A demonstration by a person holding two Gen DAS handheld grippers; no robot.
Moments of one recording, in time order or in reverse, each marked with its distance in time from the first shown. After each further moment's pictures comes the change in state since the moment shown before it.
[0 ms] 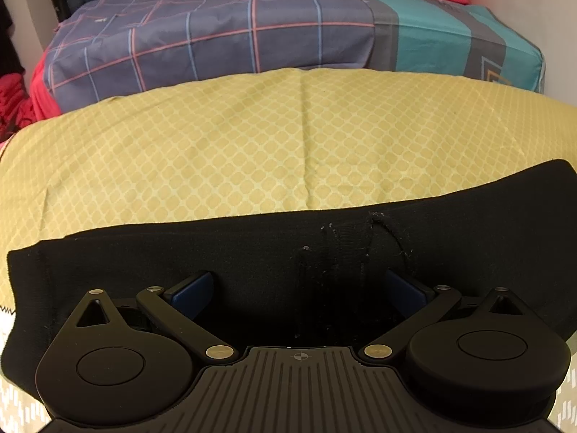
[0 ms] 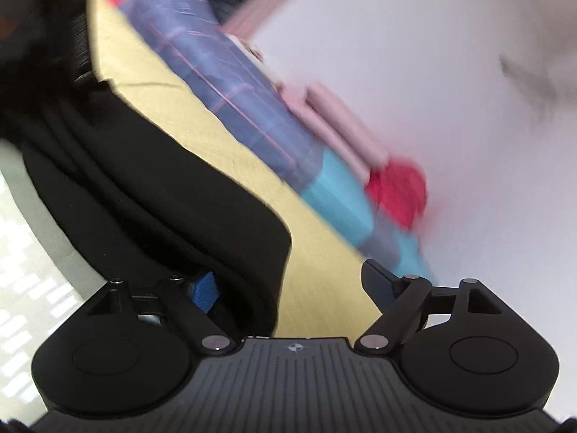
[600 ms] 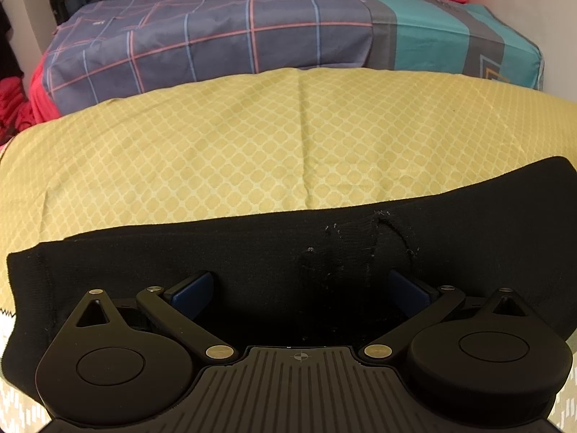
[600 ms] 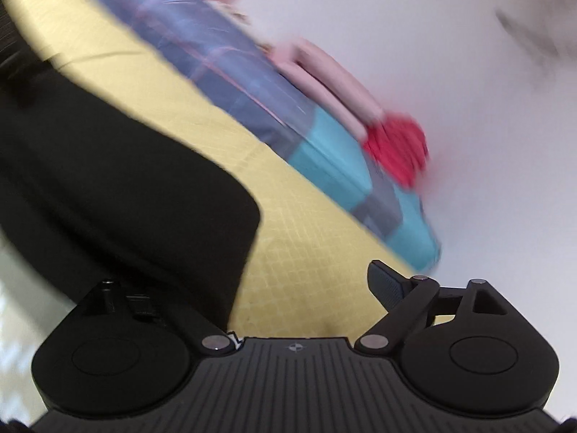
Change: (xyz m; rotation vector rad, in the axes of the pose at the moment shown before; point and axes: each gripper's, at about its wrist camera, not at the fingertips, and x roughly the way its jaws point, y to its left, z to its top) left arm 0.001 0.001 0.000 0.009 0.000 -0.001; right arm 0.018 -0.036 -0.015 0.023 0.145 0.115
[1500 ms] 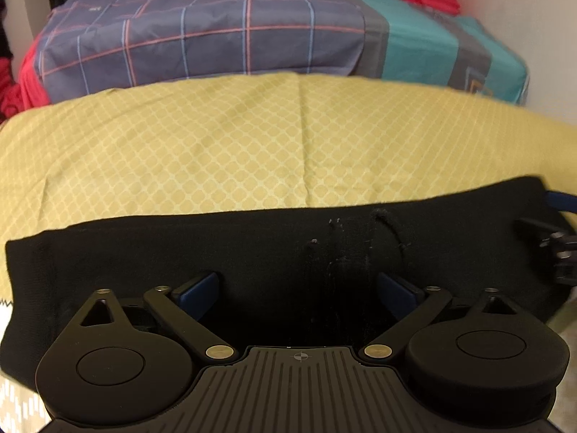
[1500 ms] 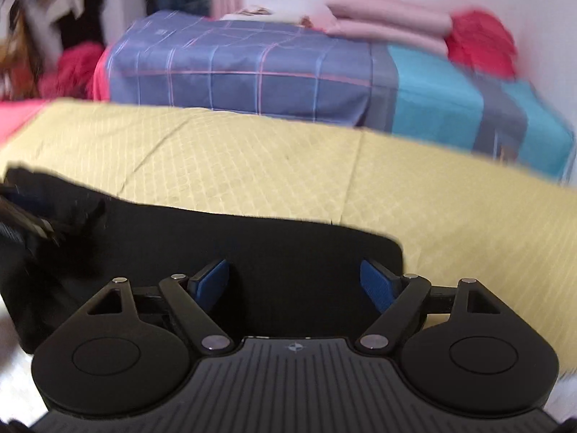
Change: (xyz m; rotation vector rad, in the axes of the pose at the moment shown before) left arm -0.028 0.026 -0.002 -0.064 -0.005 -0.117; right arm 0.038 -0.050 0.087 0.531 0.148 0.451
